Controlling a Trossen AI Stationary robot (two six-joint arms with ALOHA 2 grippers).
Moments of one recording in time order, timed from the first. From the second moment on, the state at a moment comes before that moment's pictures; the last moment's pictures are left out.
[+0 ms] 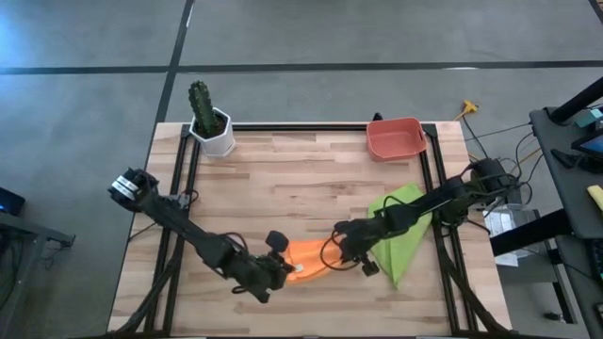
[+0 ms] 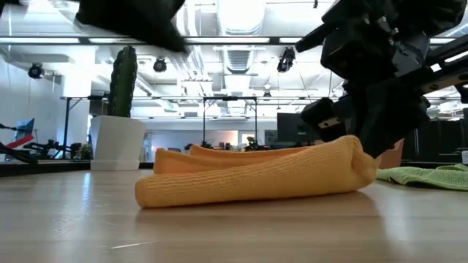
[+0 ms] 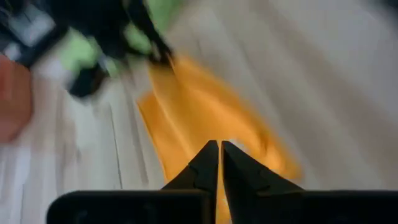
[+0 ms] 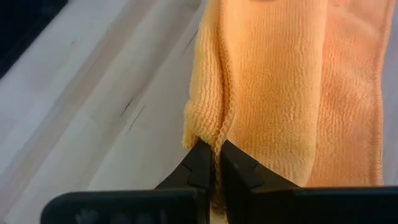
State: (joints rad) left arm -0.59 1.64 1.10 -0.20 -0.48 0.11; right arm 0.28 1.65 0.68 0.14 -0.28 -0.05
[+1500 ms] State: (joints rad) left arm -0.47 1.98 1.20 0.06 -0.63 0.14; right arm 0.20 1.66 0.40 0.67 -0.40 0.47
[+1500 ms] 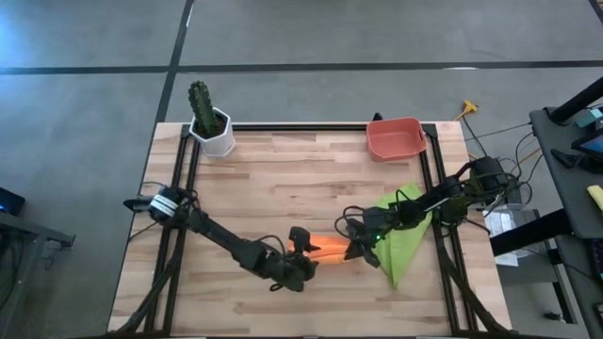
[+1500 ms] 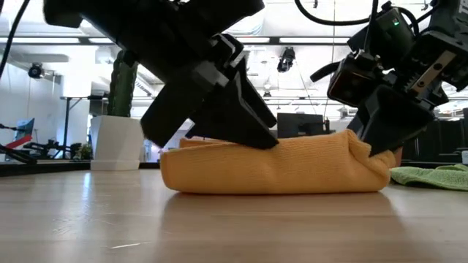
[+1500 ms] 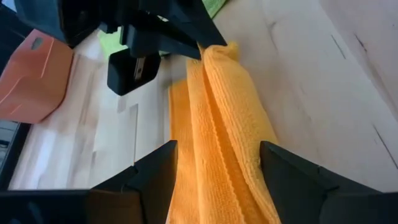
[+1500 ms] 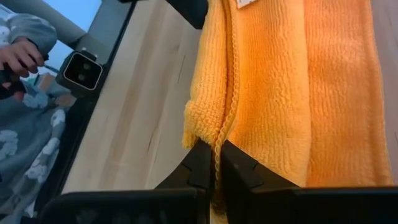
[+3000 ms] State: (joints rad) left arm -0.45 1.86 1.16 -0.02 -0.40 0.16; right arm 0.20 1.69 0.37 0.72 -0.34 0.53
